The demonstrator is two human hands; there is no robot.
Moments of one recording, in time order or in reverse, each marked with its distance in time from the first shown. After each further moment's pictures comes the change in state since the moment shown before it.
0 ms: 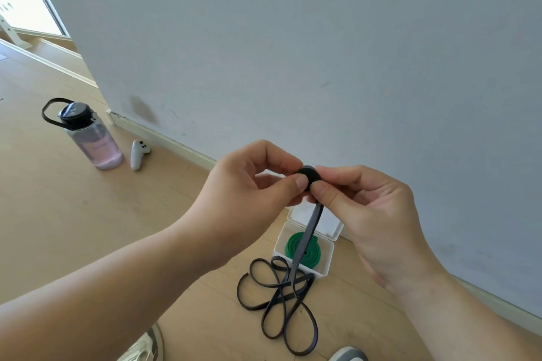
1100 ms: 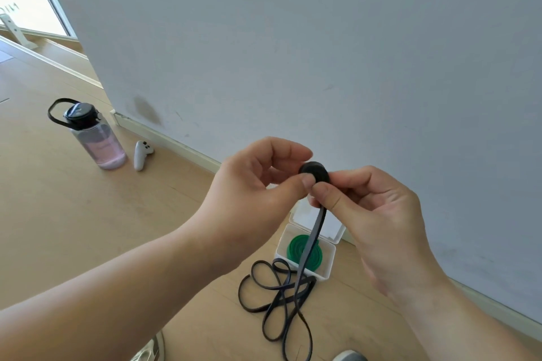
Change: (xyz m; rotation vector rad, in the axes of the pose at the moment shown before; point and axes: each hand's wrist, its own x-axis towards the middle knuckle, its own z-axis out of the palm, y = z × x) left_hand 0.001 -0.003 0.003 -0.087 0.023 0.114; right_hand -0.007 -0.006 0.006 0.017 0.048 0.001
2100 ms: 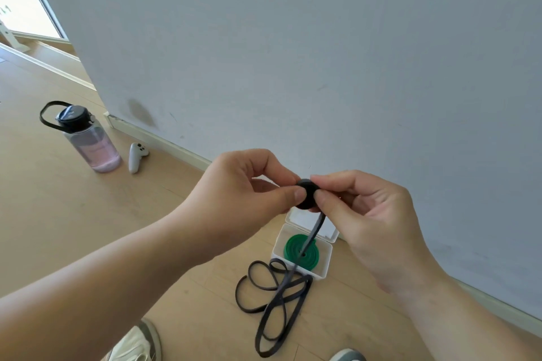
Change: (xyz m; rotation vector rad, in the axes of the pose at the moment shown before) left_hand 0.002 0.009 -0.010 0.309 -0.095 -0.112; right_hand 0.003 0.007 -0.013 -0.189 -0.084 -0.084
